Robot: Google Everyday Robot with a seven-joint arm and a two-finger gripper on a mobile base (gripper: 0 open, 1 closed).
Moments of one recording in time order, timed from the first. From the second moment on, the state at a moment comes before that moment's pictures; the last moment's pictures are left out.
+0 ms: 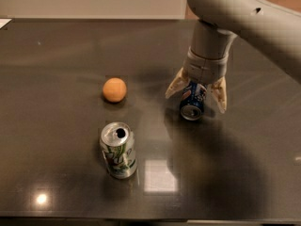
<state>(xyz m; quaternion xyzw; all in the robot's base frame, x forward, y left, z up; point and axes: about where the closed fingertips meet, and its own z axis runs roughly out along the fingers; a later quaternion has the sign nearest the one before) 0.524 -0.125 0.847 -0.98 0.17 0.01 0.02</state>
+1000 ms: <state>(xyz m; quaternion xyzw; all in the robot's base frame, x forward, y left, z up) 0.526 -0.115 0.864 -0.97 0.25 0.02 0.03</state>
